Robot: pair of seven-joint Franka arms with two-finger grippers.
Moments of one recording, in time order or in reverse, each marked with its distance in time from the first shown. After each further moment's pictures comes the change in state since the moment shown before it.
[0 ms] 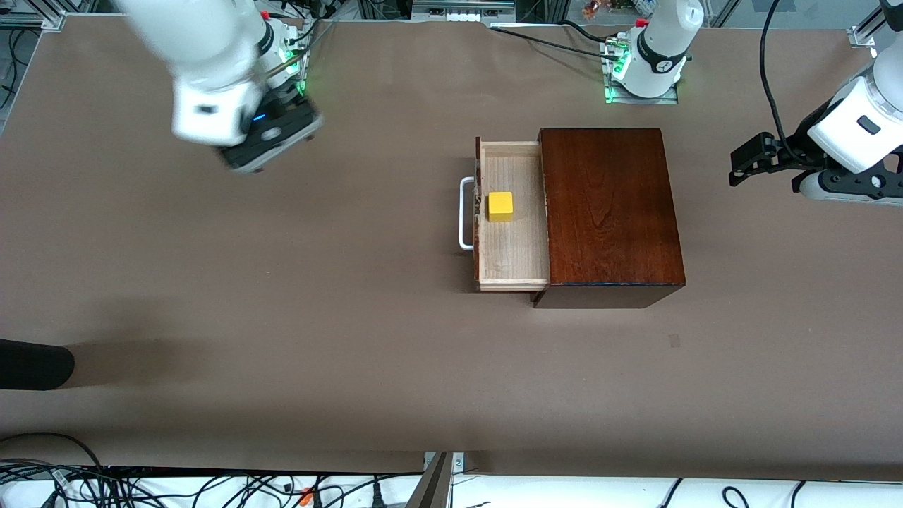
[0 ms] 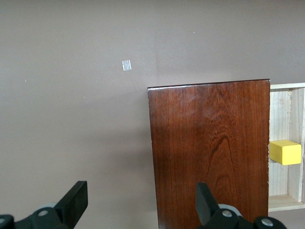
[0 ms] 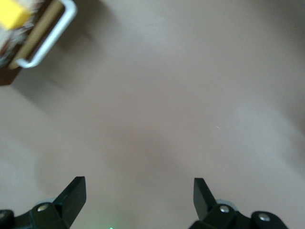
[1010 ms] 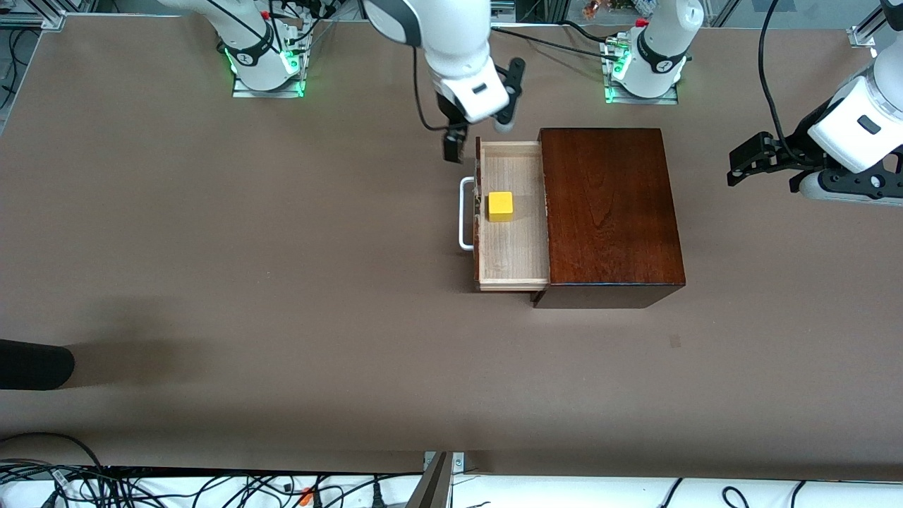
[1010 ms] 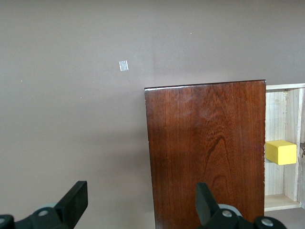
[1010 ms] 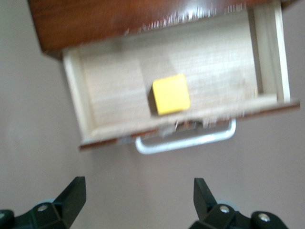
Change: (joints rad) left arm 0.001 0.000 0.000 0.000 -0.014 0.003 0.000; right arm 0.300 0.359 0.068 0.166 0.006 0.338 -0.240
